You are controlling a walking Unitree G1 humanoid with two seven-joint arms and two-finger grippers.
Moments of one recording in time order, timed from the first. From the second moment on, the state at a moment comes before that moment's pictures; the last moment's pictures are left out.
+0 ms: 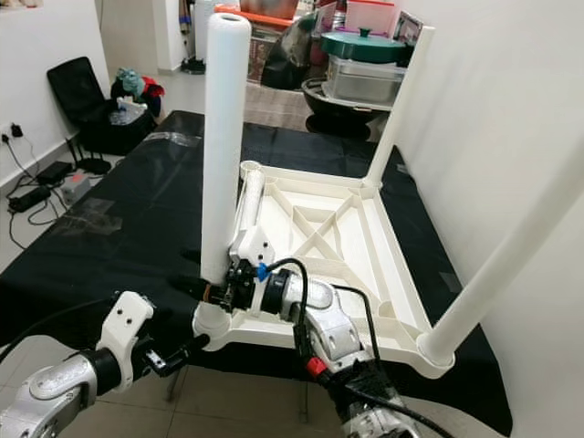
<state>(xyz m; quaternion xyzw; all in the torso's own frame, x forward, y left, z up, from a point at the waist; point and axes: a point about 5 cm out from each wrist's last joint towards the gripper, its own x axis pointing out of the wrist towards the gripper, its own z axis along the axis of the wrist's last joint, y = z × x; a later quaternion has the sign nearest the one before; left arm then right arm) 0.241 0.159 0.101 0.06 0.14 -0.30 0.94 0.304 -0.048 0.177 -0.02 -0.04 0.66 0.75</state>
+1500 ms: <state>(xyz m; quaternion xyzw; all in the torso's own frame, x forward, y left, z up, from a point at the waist) 0.237 0.161 0.101 0.05 0.14 -0.28 0.95 0.319 -0.048 0.166 0.10 -0.04 0.62 0.78</state>
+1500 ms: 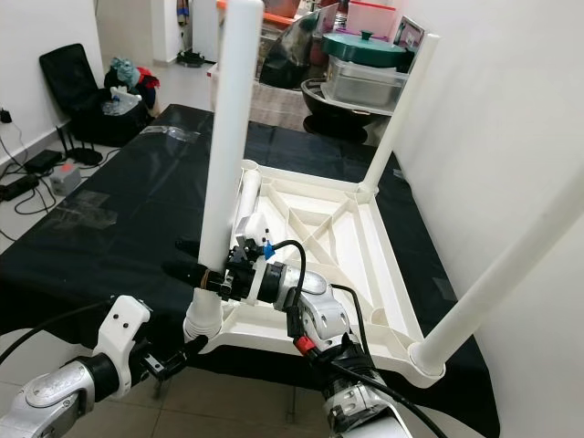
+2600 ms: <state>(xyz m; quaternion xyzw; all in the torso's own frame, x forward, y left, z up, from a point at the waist) 0.244 0.164 0.099 0.06 0.15 -0.26 0.95 0.338 -0.093 0.155 0.04 0.02 0.17 0.98</state>
